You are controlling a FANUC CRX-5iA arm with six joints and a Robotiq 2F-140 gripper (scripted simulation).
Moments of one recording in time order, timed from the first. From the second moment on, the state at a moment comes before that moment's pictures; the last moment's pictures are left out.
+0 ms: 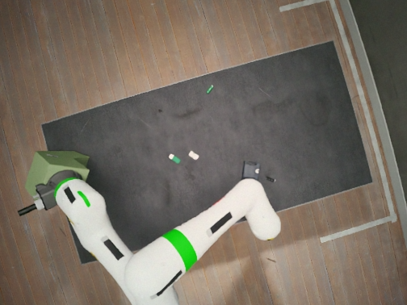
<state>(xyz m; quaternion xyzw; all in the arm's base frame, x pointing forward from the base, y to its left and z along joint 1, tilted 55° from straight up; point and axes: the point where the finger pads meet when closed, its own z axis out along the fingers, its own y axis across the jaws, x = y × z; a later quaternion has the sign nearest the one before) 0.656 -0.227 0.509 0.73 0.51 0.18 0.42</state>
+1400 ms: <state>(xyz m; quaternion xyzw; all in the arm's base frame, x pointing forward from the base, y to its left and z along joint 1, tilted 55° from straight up) 0.687 -0.247 0.483 0.73 0.51 0.18 0.42</state>
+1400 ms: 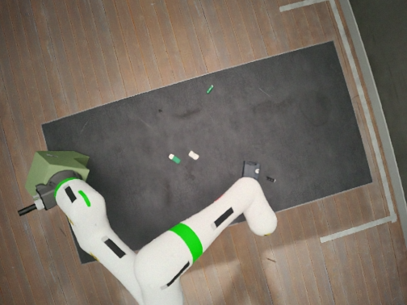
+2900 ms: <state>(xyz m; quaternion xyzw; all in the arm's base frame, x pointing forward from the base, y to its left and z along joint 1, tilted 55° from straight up) 0.655 -0.227 0.510 0.73 0.51 0.18 0.42</state>
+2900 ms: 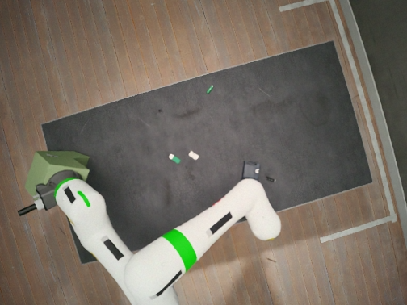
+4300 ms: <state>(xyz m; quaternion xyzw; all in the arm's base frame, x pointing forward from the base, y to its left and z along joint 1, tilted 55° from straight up) 0.560 -0.115 0.323 0.41 0.80 -0.04 0.44</state>
